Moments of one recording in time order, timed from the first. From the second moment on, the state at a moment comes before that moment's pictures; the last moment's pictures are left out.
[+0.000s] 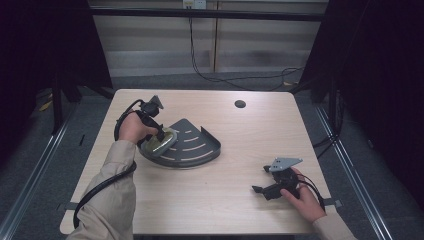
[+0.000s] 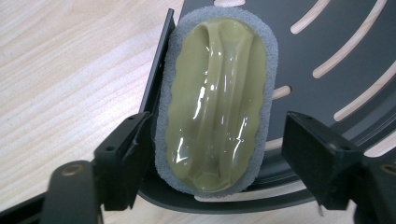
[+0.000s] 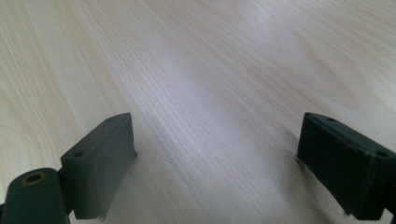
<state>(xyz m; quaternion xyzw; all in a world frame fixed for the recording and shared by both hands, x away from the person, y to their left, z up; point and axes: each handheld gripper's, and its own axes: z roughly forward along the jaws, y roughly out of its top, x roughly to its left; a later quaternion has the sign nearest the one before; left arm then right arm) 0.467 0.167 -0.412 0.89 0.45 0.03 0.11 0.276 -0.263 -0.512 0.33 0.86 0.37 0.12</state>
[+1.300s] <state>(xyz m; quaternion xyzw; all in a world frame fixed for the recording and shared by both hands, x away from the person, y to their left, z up) 0.434 0.193 -0.394 0.88 0.45 0.02 0.15 0.276 -0.263 -0.512 0.33 0.86 0.37 0.12</state>
